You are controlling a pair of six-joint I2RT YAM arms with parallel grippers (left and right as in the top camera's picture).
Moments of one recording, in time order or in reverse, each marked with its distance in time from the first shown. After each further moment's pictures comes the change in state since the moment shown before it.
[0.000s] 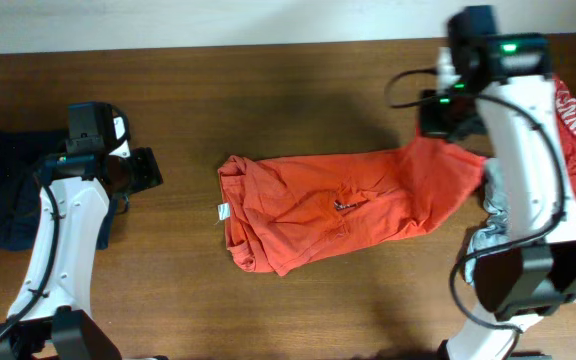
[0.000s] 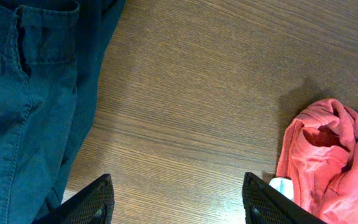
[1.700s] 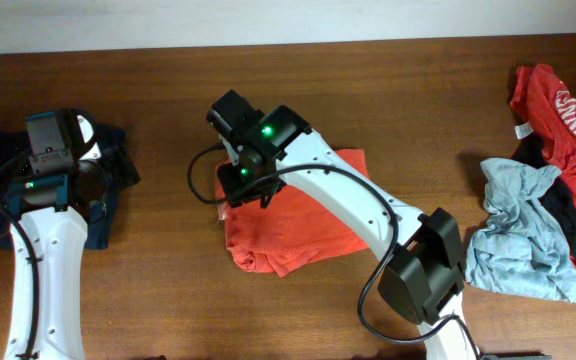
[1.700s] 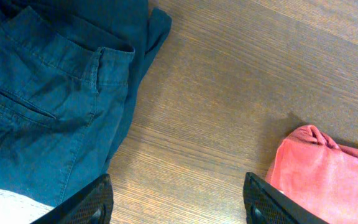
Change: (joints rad) left arm 0.077 -0.163 0.000 -0.010 0.000 0.000; right arm 0.657 0.239 0.003 0.304 -0.278 0.190
